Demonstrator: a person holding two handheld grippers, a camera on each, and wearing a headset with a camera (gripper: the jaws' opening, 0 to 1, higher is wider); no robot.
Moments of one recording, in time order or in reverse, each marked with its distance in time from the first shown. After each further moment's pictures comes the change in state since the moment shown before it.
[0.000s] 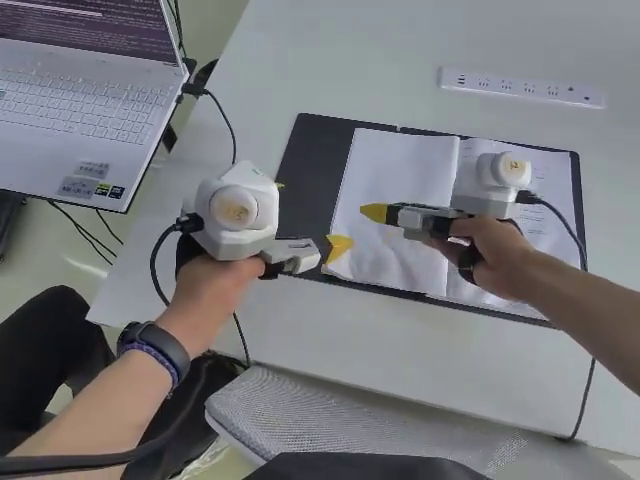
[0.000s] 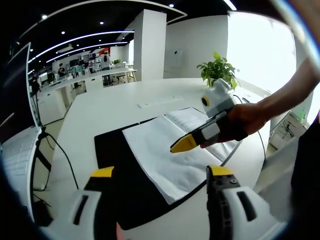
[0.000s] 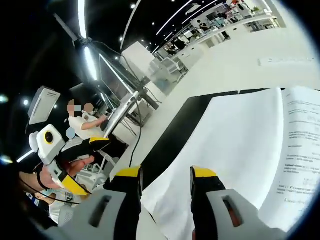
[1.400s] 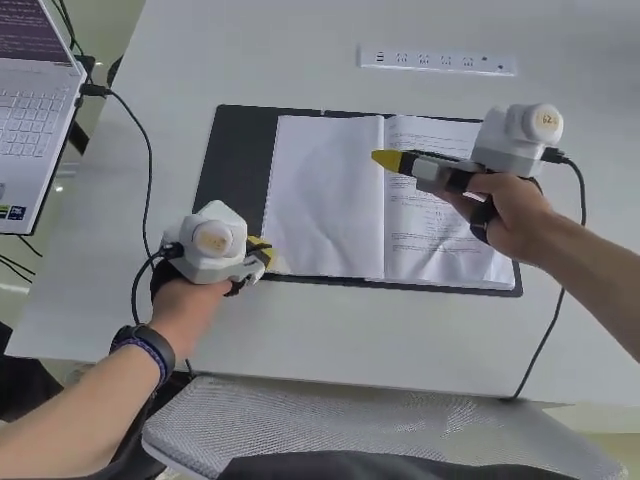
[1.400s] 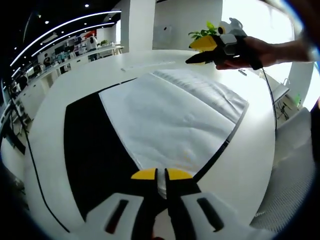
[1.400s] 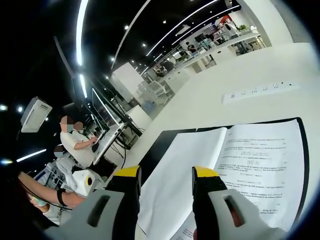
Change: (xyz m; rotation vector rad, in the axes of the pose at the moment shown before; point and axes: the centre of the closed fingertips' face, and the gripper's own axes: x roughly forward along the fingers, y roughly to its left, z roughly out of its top) left arm 0.073 -0.014 -0.098 0.052 0.214 -0.076; right arm -0.079 -0.061 0.057 0.007 -0.177 -0.106
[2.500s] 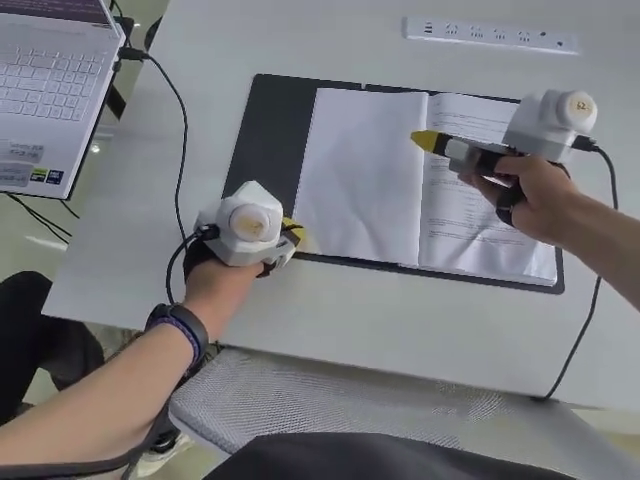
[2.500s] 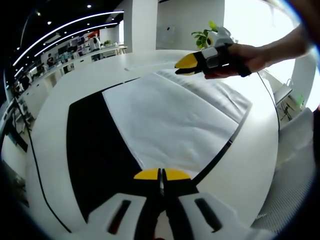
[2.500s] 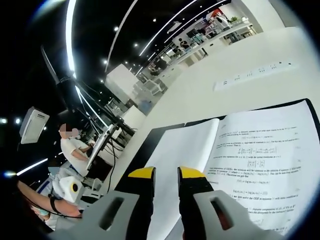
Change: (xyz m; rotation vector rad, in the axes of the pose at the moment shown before) left arm -0.001 0.006 0.001 -0.015 -0.011 0.033; right arm 0.033 -0.037 -0.011 0.083 0.012 -0.007
